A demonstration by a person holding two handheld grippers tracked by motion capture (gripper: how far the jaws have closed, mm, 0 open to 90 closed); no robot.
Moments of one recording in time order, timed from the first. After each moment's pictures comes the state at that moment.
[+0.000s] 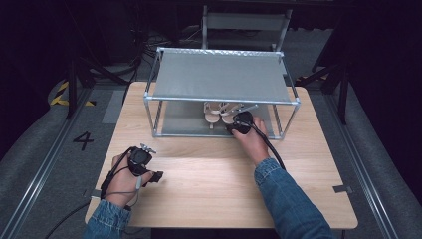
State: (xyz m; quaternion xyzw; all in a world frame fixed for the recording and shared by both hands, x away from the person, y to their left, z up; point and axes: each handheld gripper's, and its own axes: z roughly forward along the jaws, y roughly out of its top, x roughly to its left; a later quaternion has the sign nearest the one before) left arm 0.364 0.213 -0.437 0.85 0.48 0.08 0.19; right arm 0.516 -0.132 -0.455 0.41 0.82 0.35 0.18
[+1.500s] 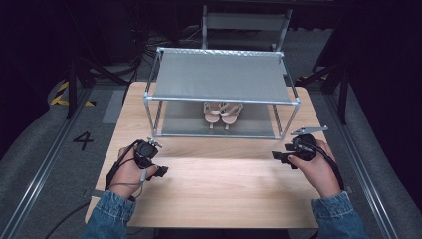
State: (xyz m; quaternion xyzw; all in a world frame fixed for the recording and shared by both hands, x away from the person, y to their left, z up) left arm 0.381 0.202 -0.427 0.87 0.46 0.08 0.19; right arm 0.393 -0.277 -0.401 0.48 0.81 0.31 0.13
